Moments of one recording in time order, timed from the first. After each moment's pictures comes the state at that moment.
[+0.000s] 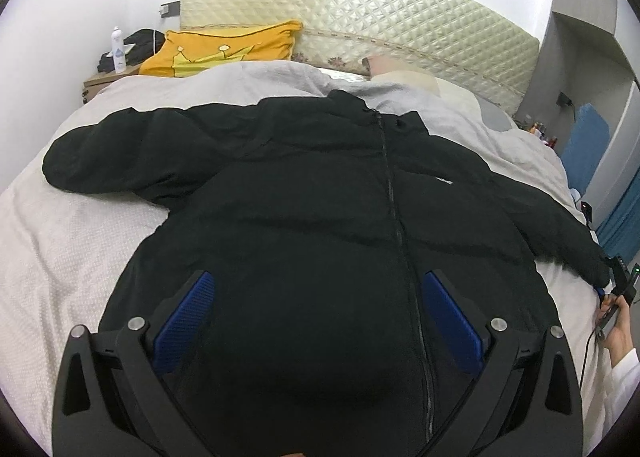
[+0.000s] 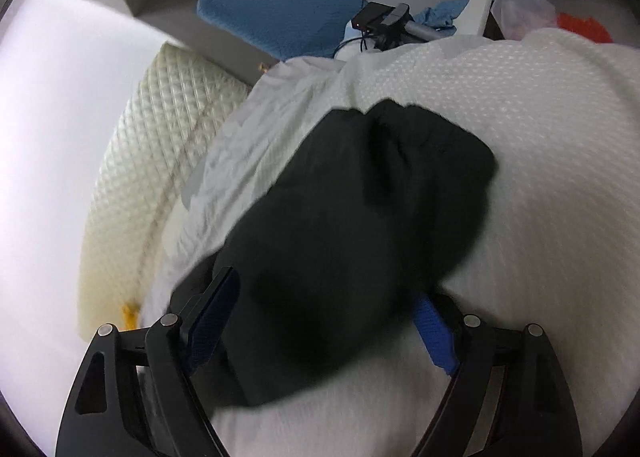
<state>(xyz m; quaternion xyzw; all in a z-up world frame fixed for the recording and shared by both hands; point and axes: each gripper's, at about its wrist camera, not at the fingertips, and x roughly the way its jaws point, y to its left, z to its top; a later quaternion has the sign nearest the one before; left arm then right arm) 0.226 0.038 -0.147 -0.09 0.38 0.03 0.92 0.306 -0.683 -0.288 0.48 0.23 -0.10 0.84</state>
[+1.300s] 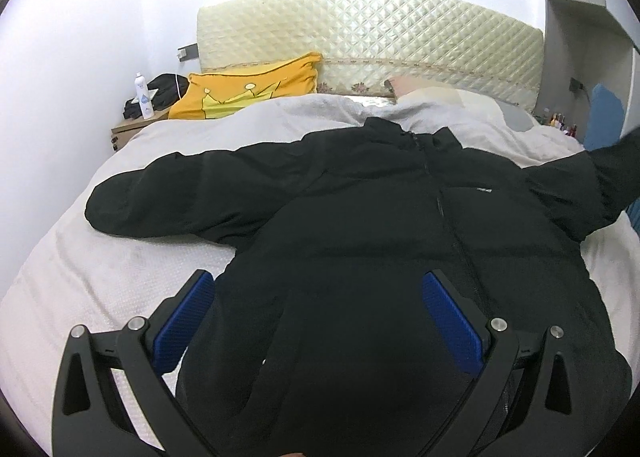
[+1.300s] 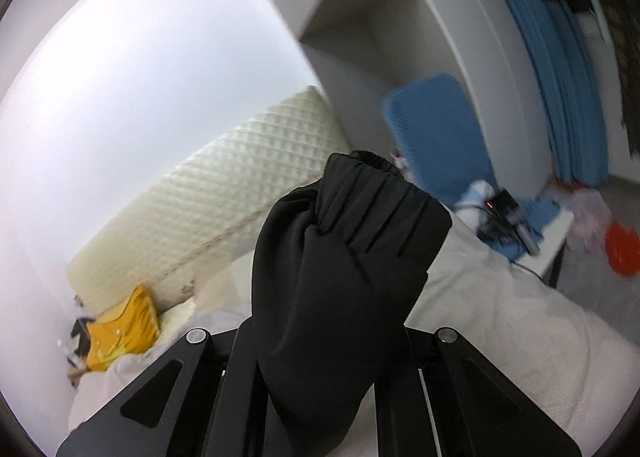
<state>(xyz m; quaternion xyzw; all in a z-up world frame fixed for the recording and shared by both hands) 0.204 0.076 -0.132 -0.01 0.33 0.07 0.94 0.317 -0.523 0.038 0.23 0.15 -0.07 0.96</state>
